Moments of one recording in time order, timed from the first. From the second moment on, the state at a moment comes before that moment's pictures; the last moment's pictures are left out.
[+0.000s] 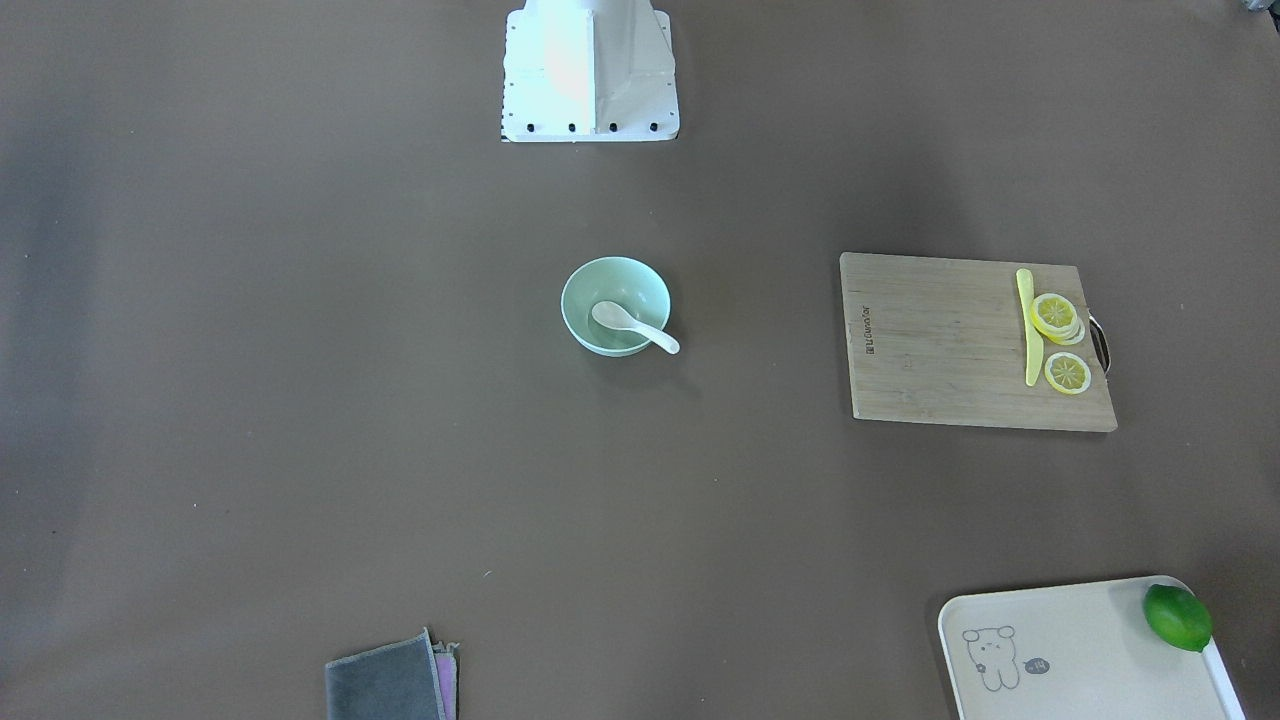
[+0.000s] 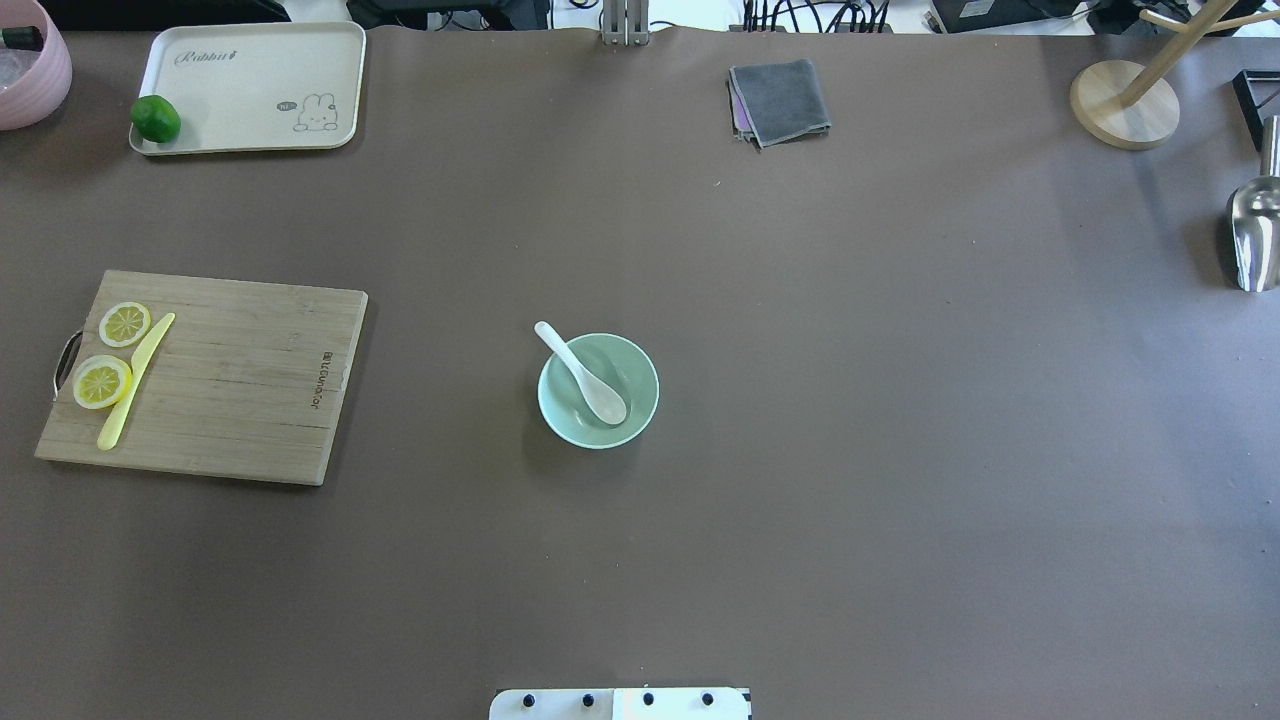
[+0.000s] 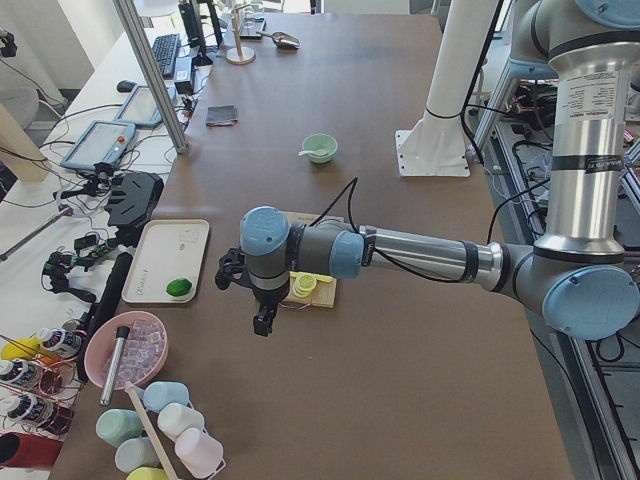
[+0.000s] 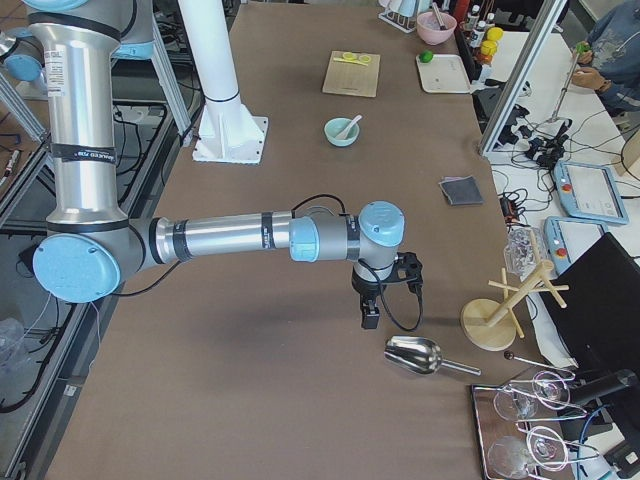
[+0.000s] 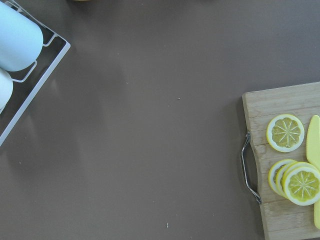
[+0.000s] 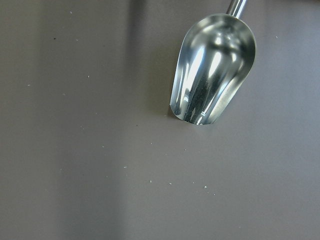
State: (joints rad) left arm -1.56 -1.54 -1.73 -1.55 -2.35 0.14; right arm 1.49 -1.58 1.71 -1.62 2.28 0.00
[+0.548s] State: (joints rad) left arm -1.56 -1.54 -1.73 -1.56 -2.35 0.14; right arm 1.48 -1.57 1.71 -1.63 2.29 0.00
